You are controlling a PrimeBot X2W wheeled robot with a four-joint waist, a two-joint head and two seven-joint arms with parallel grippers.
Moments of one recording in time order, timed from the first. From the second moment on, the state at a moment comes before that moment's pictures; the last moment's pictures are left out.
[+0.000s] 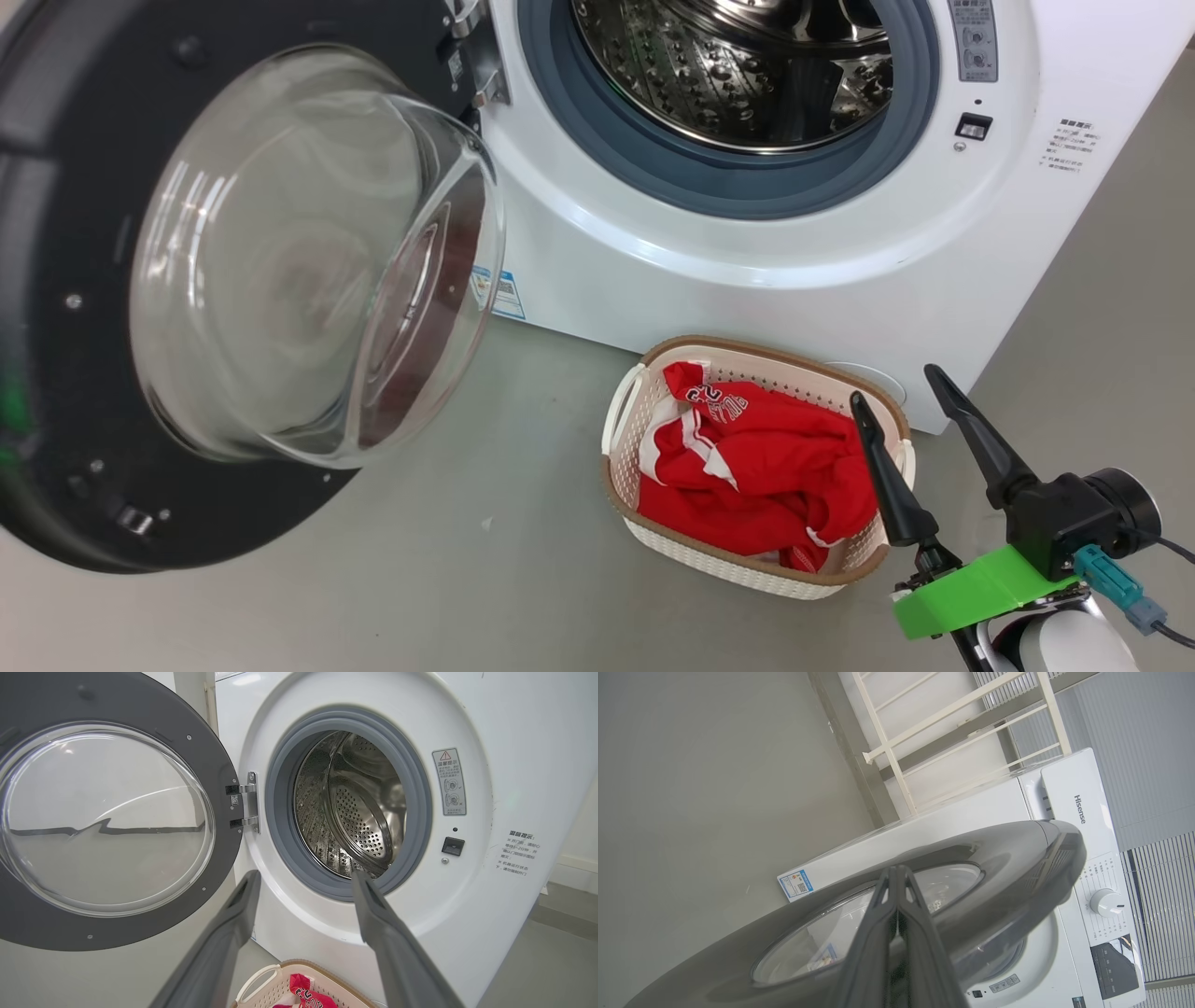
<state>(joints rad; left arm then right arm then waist) -0.64 0.30 0.59 0.55 -1.17 0.01 0.74 -0.08 -0.09 0.08 0.10 0.14 0.13 -0.24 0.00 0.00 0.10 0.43</state>
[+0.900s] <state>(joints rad) -0.47 0.10 0.53 0.13 -1.24 0.10 0.86 -0.08 -0.07 0.07 0.13 0.15 0.13 -0.25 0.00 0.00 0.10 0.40</state>
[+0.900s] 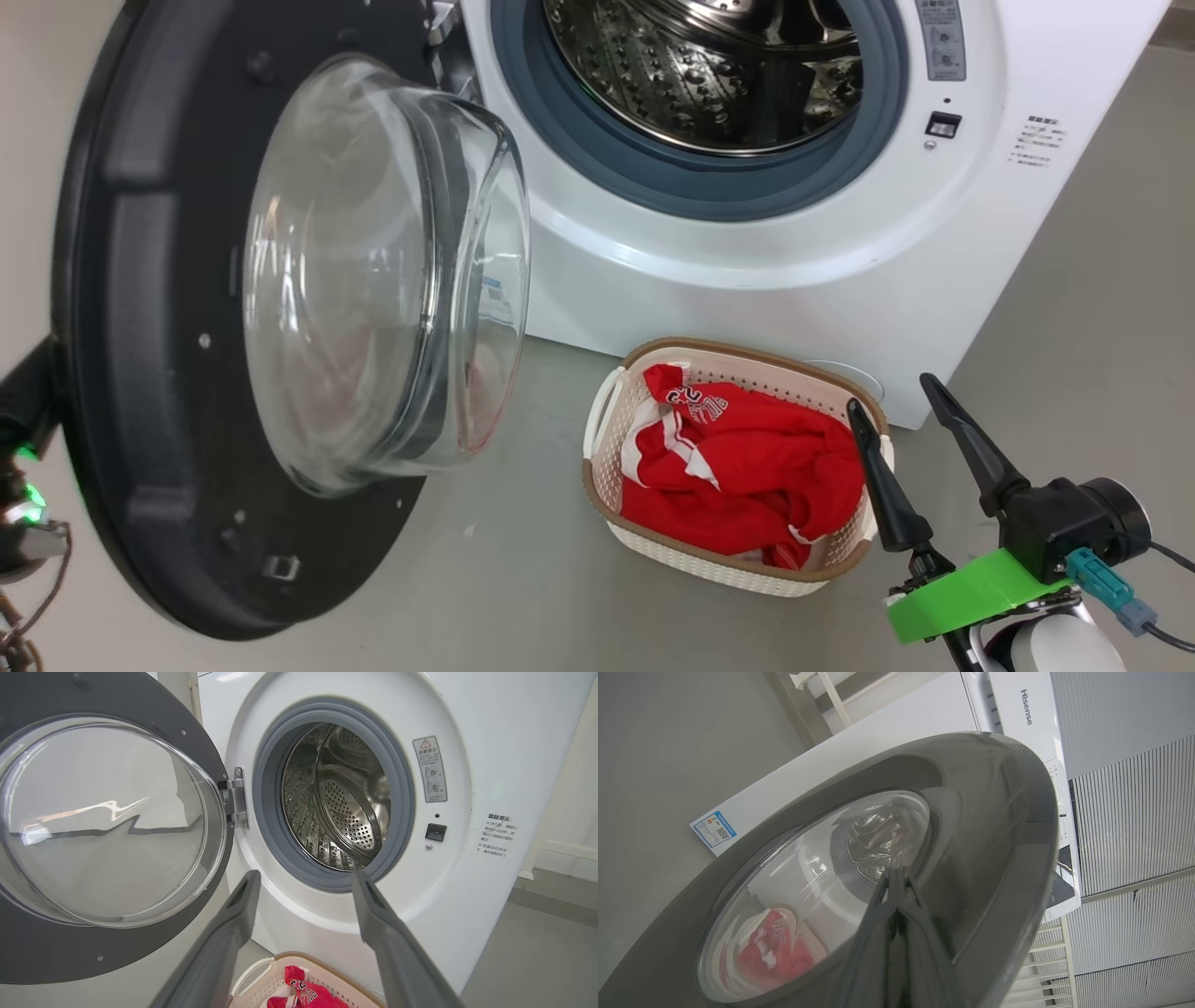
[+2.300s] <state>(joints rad) -0.39 0.03 0.35 -0.06 -1.35 0.20 0.83 -0.08 -0.05 0.06 0.13 0.15 0.13 -0.25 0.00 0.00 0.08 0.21</state>
